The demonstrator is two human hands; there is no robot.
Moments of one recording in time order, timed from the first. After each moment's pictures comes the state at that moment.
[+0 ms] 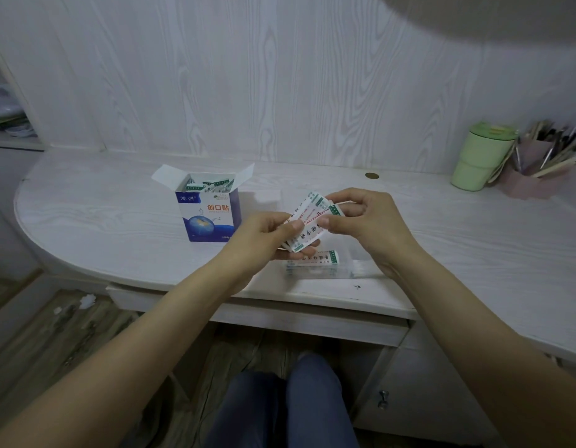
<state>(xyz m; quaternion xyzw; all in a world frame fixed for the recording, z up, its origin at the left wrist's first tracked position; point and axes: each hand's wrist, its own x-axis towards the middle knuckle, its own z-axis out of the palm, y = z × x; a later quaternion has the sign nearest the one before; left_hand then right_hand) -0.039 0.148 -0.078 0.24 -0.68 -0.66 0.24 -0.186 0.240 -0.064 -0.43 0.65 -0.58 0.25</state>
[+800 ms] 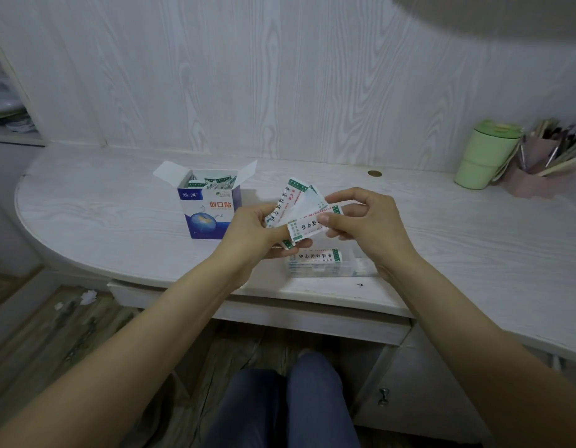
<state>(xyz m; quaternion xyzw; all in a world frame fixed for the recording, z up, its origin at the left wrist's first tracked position) -0.036 0.147 -0.076 0.27 -0.63 -0.67 0.28 -0.180 0.238 -0.069 -0.40 0.66 -0.59 0.23</state>
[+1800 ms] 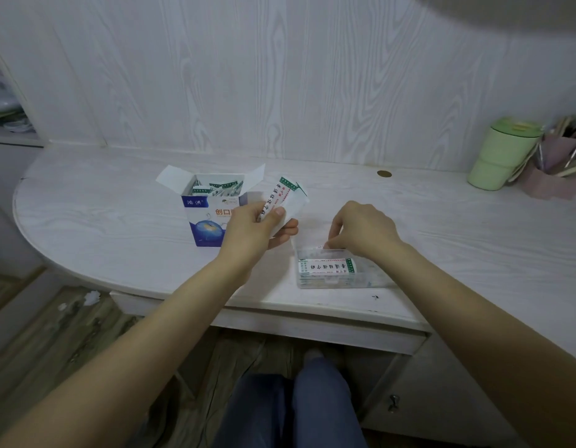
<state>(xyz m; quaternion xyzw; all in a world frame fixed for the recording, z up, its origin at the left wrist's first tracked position) -0.049 0.108 -0.090 0.31 -0.61 -0.64 0.35 -0.200 0.182 -0.076 -0.46 0.88 -0.12 0.09</state>
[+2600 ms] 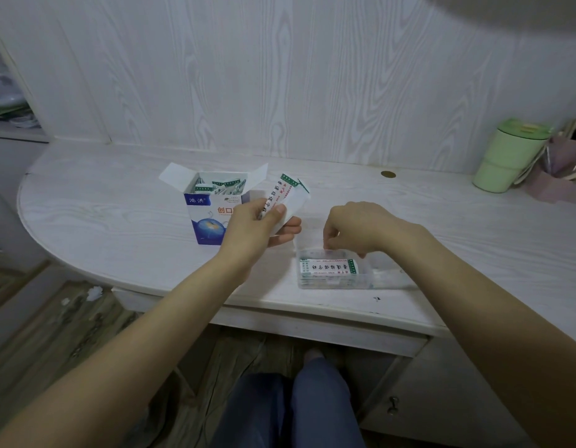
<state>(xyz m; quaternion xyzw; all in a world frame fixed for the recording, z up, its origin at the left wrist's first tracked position) -0.047 0.109 -0.087 0.30 -0.61 -0.64 0.35 -0.200 0.178 -0.059 -0.61 0.78 0.07 0.08</state>
